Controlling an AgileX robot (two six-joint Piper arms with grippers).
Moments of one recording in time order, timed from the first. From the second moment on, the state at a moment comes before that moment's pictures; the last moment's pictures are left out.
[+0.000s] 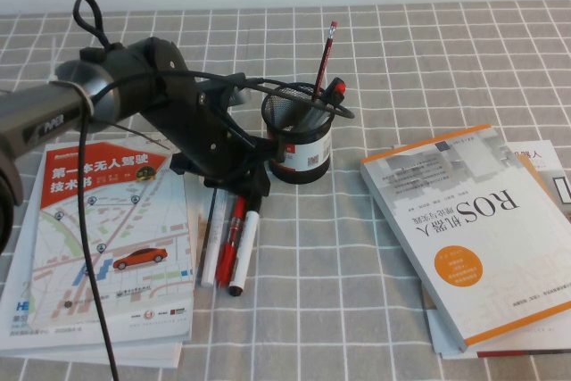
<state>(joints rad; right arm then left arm) -0.04 -0.01 0.03 0.62 0.41 -0.02 -0.39 2.10 -1.59 -0.45 0.90 0.17</state>
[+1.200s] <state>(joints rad) -0.04 -0.01 0.03 0.62 0.41 -0.02 -0.50 1.00 -0.87 -0.35 0.59 0.30</state>
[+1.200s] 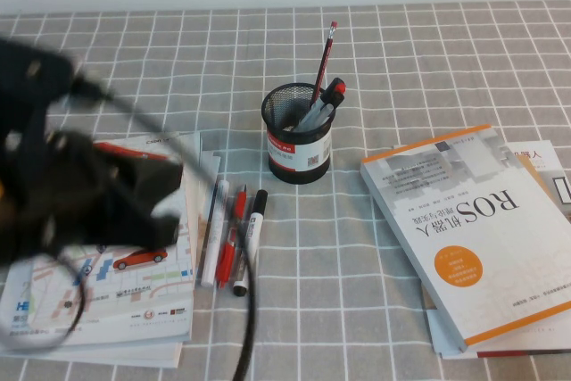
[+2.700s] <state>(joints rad) -0.04 -0.01 0.03 0.62 0.41 -0.02 -0.38 0.26 0.00 -0.21 0.20 0.16</state>
